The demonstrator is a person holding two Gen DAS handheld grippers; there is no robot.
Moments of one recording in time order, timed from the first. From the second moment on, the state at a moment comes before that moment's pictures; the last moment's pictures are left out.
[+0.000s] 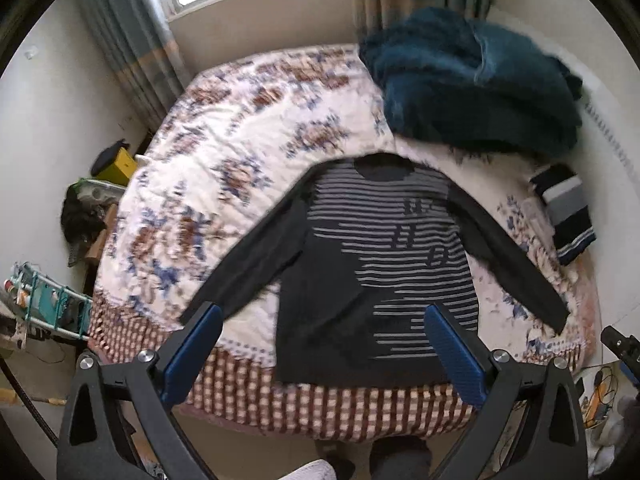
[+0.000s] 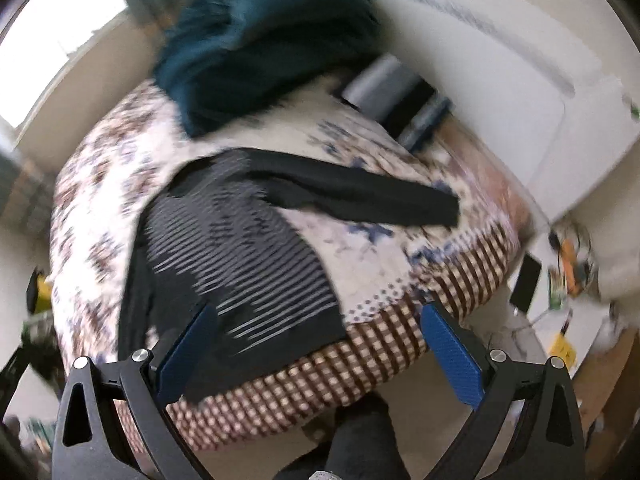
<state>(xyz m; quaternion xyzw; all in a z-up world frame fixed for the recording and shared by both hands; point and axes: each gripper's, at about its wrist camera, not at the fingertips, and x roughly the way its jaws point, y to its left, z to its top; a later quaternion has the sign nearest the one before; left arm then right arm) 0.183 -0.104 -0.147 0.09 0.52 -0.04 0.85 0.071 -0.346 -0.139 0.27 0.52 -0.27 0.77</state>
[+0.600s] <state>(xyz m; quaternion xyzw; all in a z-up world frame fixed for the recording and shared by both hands) 0.319 -0.266 -0.473 0.16 0.67 0.01 0.72 0.038 -0.639 -0.516 0.59 0.43 -0.42 0.54</state>
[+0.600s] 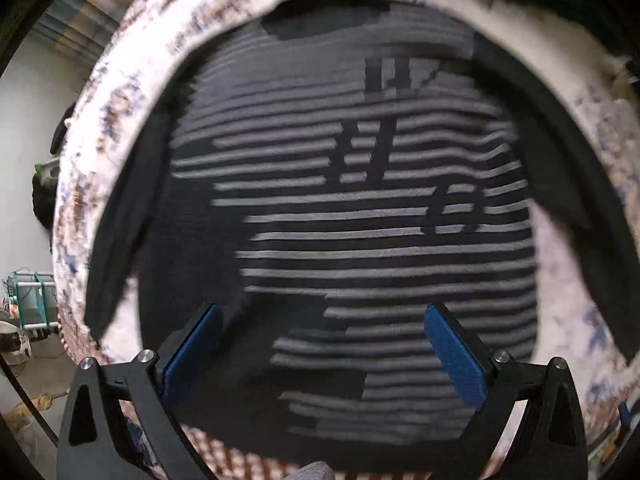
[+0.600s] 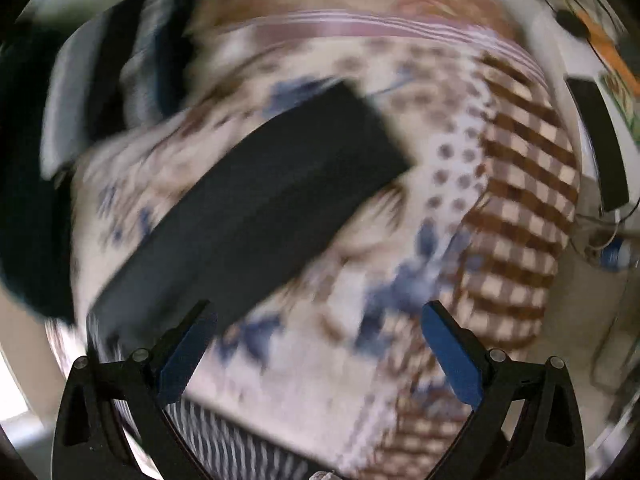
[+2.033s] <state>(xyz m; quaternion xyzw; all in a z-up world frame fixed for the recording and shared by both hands) 0.408 0.017 -0.481 0.00 0.65 0.18 0.74 0.544 -0.160 -0.464 0.26 0.50 0.02 0.82</state>
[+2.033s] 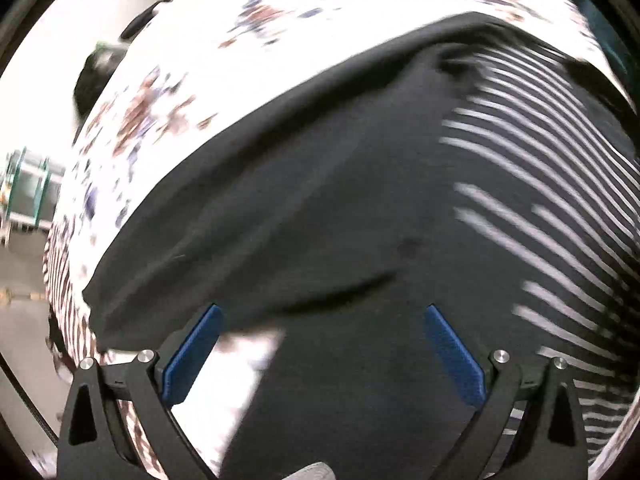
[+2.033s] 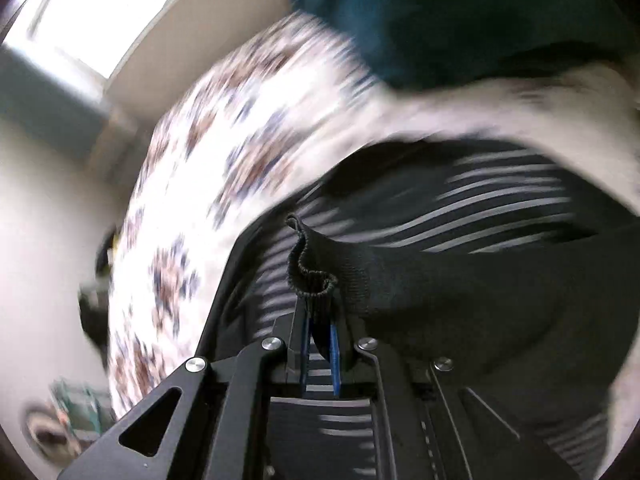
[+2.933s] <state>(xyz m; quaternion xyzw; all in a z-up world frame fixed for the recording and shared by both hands) 0.287 0.219 -0.491 -0.39 0.58 0.28 0.66 0.507 -0.155 -0.527 0.14 0.64 -0.06 0.75</state>
